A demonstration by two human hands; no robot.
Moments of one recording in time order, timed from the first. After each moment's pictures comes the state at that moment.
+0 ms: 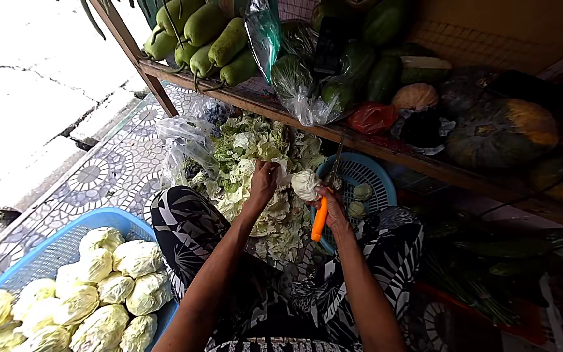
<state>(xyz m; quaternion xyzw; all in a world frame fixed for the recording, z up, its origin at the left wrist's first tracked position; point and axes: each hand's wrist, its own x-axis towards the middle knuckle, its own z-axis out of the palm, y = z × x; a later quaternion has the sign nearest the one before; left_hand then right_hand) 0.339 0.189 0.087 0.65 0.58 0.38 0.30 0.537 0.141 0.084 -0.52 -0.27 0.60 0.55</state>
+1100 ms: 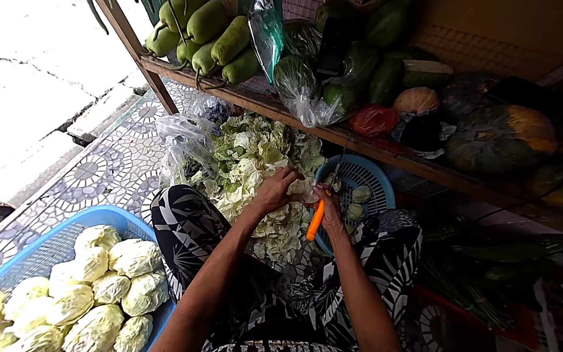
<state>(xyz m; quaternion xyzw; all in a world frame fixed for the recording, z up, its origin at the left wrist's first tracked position) 0.340 0.179 0.096 0.84 0.35 0.34 0.24 0.532 0.143 0.062 -0.53 -0.26 0.57 0.57</state>
